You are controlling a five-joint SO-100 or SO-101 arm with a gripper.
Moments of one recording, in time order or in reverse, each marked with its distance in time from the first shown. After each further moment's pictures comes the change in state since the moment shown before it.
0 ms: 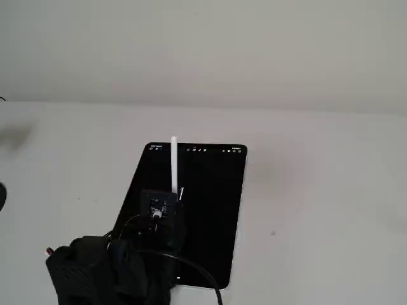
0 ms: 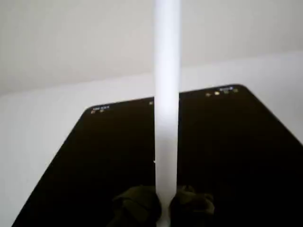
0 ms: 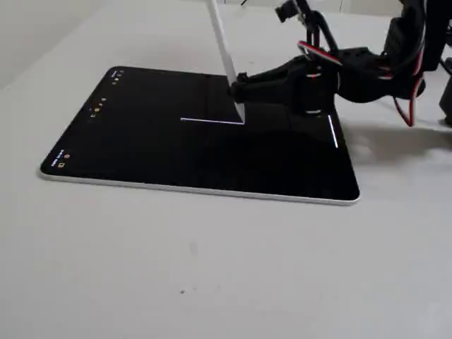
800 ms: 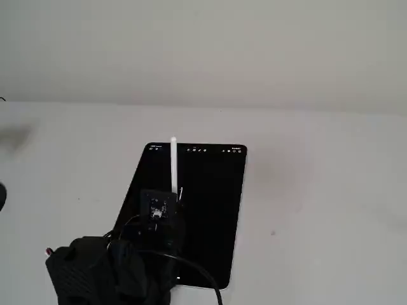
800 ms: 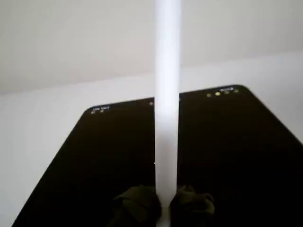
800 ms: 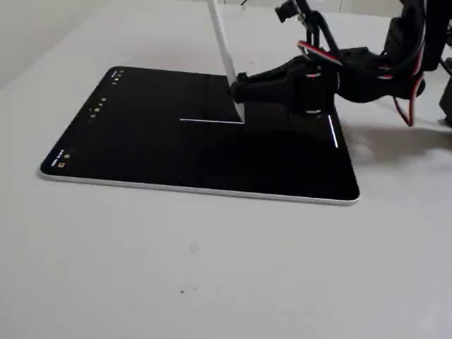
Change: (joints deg) arm 0.0 -1.6 -1.4 0.4 -0.3
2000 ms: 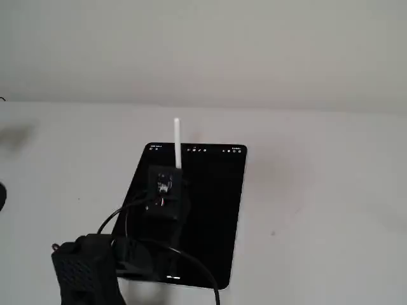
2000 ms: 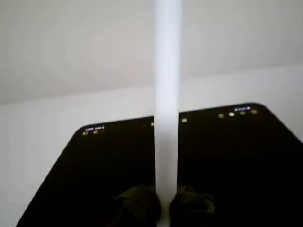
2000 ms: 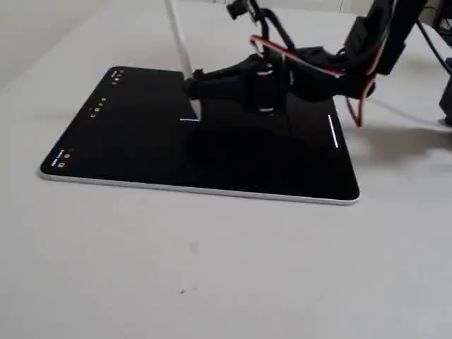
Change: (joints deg) arm 0.0 -3.0 -18.3 12.7 0.0
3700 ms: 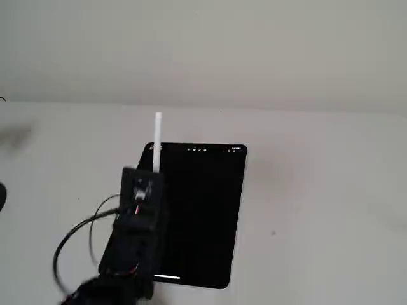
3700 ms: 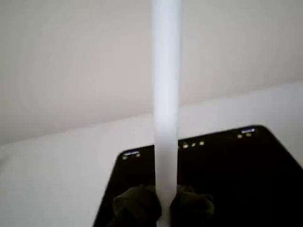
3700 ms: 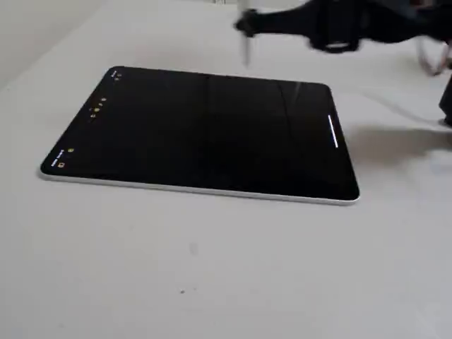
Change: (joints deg) arm -2.4 34.2 18.3 11.6 6.6
